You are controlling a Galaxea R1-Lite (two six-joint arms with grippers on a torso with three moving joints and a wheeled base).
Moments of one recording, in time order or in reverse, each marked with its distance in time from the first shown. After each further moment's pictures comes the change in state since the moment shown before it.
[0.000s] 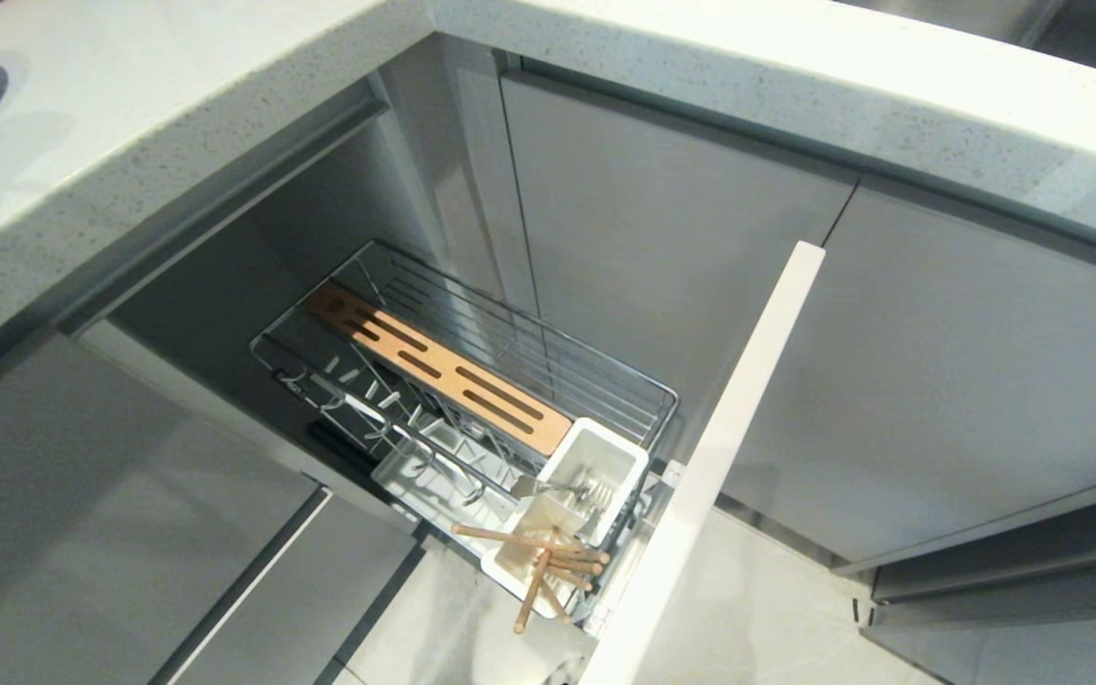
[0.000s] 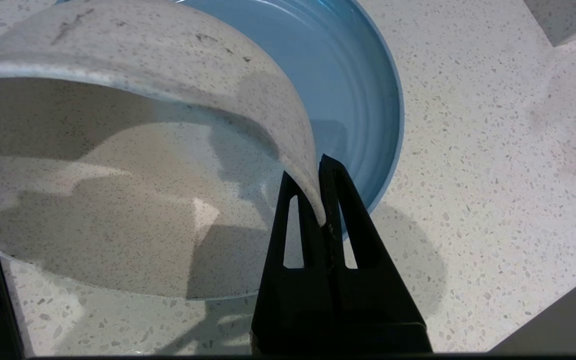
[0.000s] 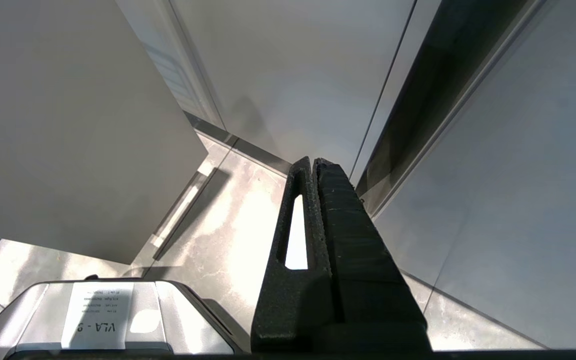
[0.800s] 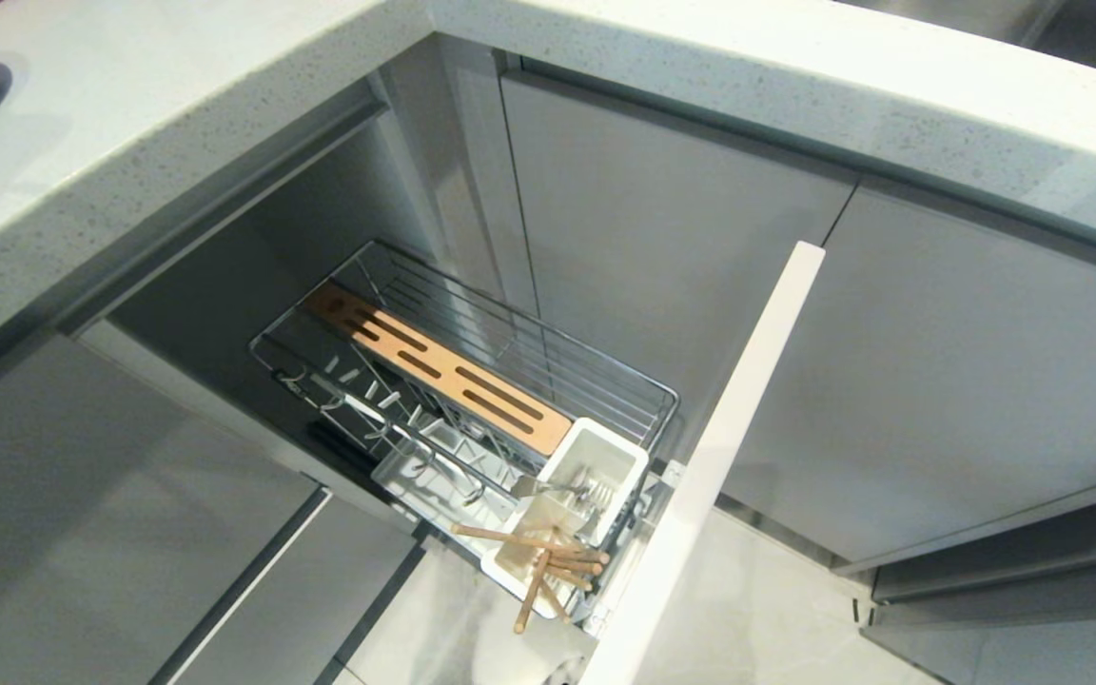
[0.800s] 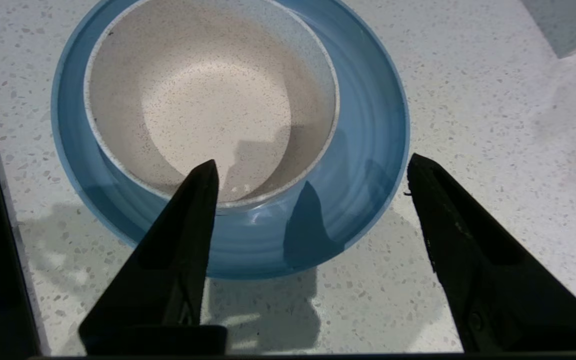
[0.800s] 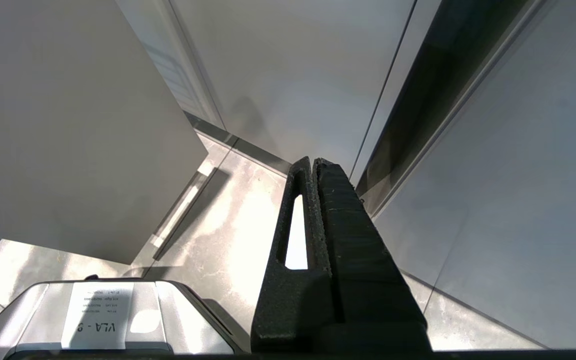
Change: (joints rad) left arm 0.015 -0.005 0.001 -0.003 0.011 -0.003; right arm 0.000 0.000 0.000 0.000 0.000 0.000
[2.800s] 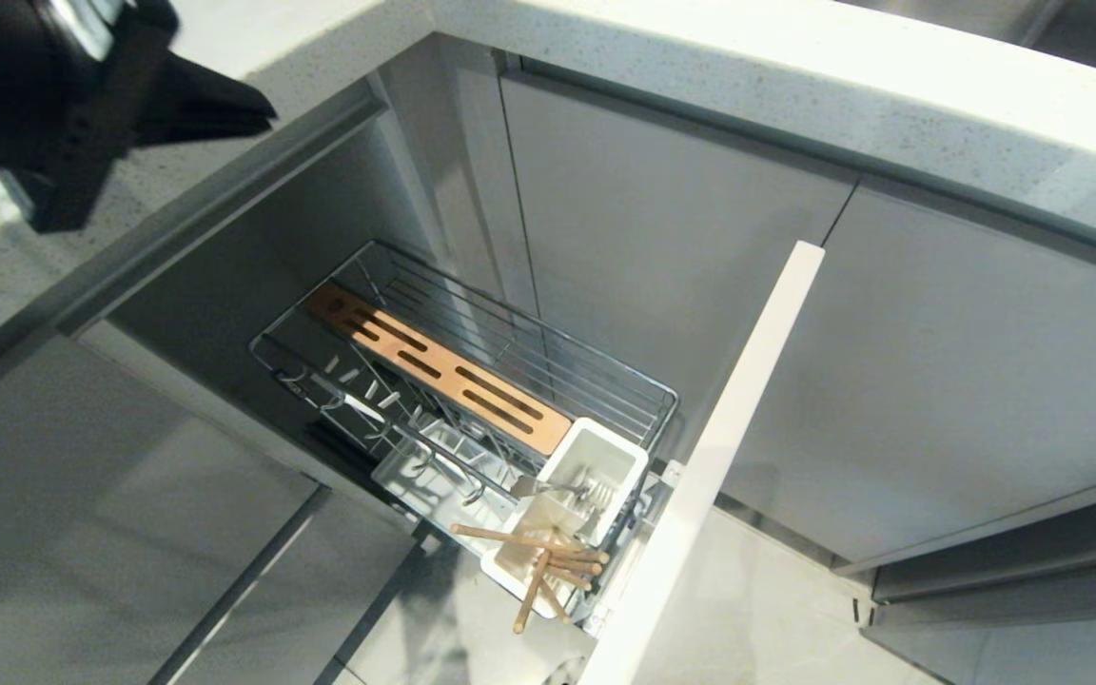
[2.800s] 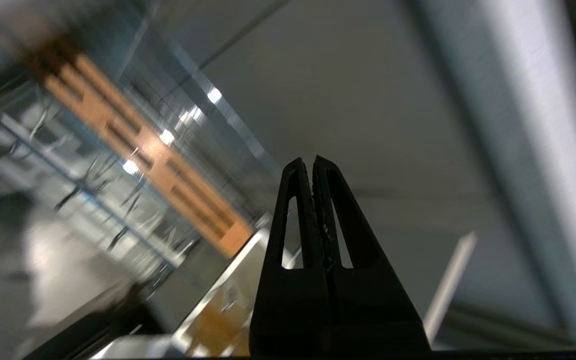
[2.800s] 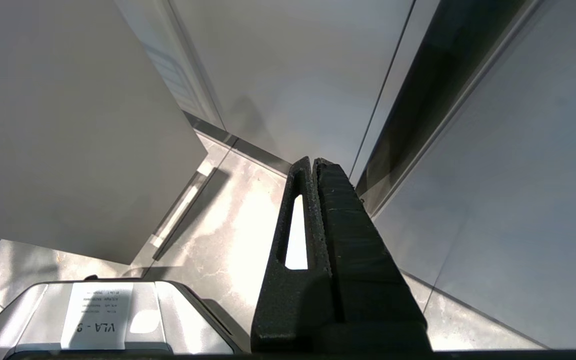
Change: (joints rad) left arm -0.996 0.035 0.308 -0.233 0.292 -0.270; right arm 0.000 0.000 0.000 0.000 0.000 0.000
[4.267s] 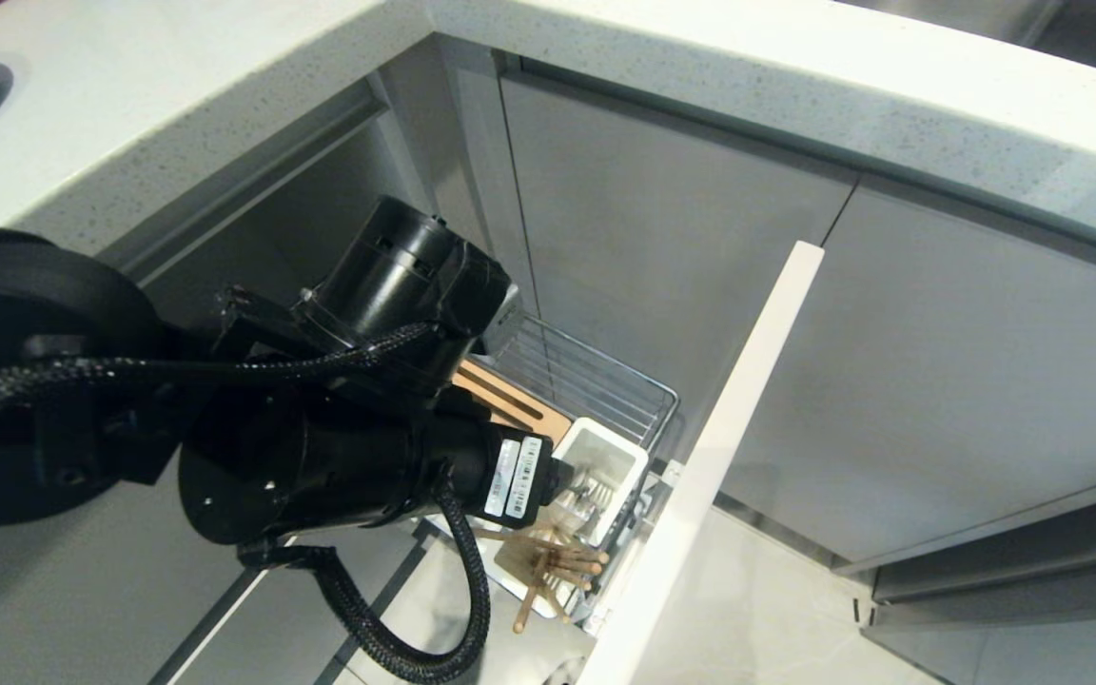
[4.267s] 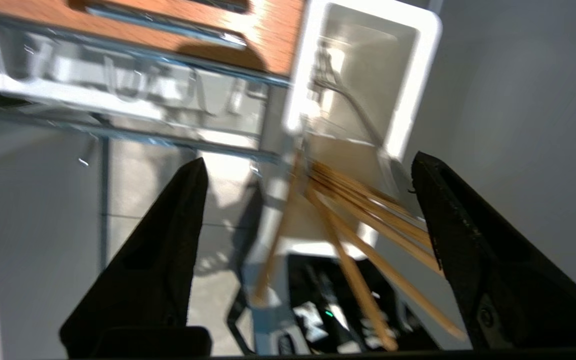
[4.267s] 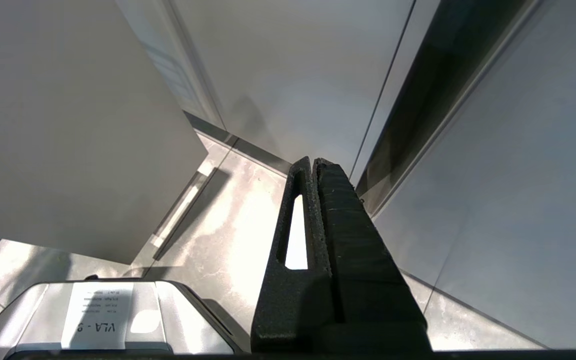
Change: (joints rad) left arm -0.105 0.268 0.353 -0.056 -0.112 0.390; right arm 0.000 0.000 0.000 0.000 0.000 0.000
